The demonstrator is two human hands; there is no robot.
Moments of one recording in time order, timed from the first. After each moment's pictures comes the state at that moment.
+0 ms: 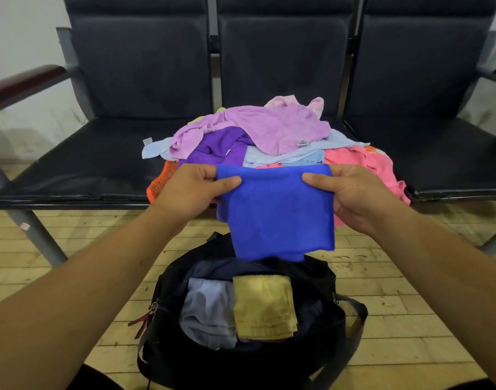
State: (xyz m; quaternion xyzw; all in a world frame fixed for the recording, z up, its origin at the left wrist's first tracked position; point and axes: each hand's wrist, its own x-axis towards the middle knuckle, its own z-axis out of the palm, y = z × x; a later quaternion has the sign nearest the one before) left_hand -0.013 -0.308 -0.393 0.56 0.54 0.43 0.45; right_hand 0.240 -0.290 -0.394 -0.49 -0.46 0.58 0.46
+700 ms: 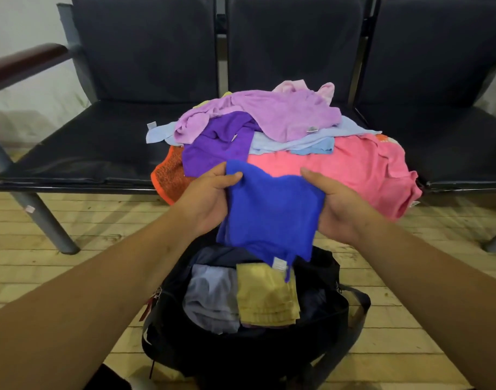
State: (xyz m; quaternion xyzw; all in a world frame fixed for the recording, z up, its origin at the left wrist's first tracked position) left_hand -0.003 -0.289 -0.453 0.39 0.38 0.53 0.65; right_hand 0.215 -0.291 -0.442 -0.43 -0.32 0.74 0.41
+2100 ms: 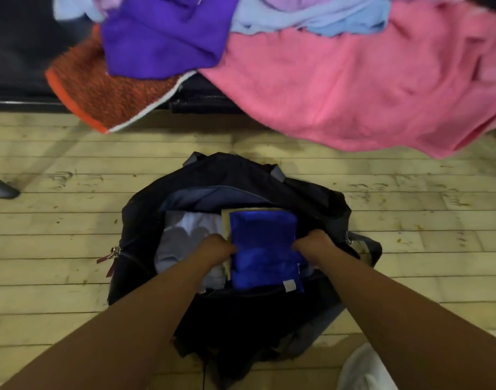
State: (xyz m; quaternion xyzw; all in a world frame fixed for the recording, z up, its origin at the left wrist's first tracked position) left_hand 0.022 -0.289 -0.745 0.46 0.72 -0.05 0.52; right_hand 0.239 -0.275 -0.724 -0.77 -0.43 0.46 -0.05
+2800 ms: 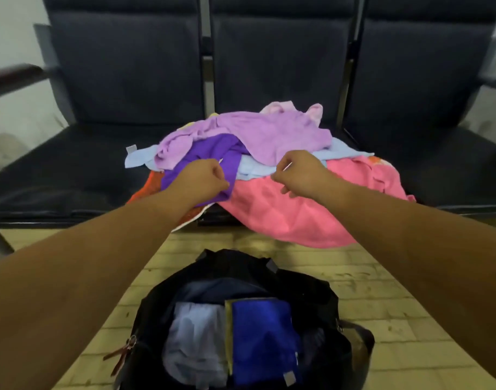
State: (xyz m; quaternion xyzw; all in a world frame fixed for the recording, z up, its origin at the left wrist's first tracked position) left_hand -0.015 -0.175 -0.433 0.68 0.68 0.22 0.17; right_hand 0.194 -0.169 -0.413 -0.62 -0.69 0.26 0.26
